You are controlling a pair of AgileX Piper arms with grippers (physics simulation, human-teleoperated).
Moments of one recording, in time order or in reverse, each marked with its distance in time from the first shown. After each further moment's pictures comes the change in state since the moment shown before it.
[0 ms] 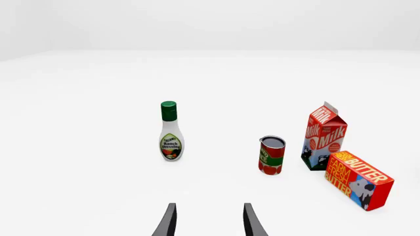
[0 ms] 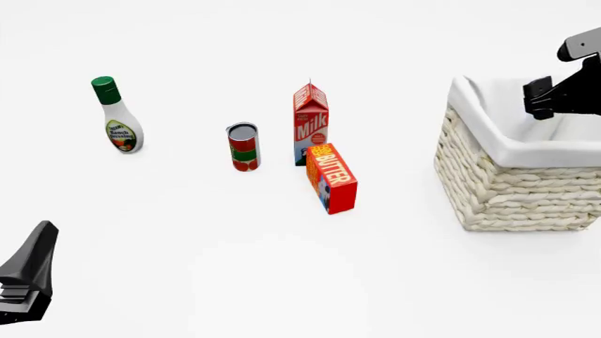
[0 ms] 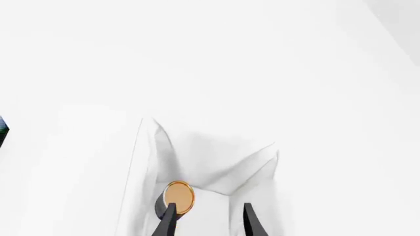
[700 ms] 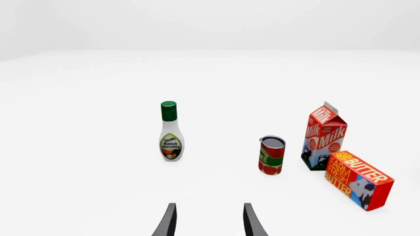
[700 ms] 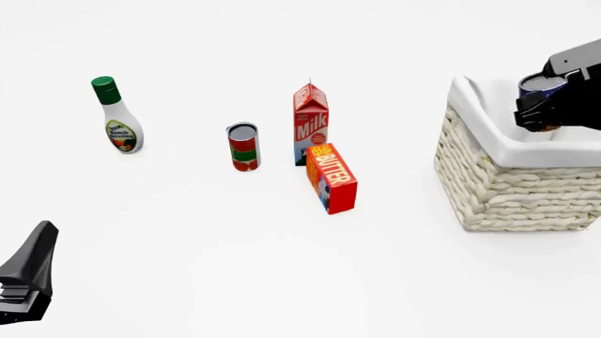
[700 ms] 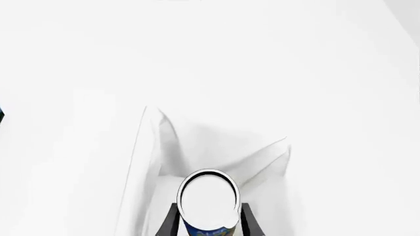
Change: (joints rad) left arm 0.000 0.000 0.000 0.000 0.000; right arm 0.001 0.052 0.023 -0.028 -0.028
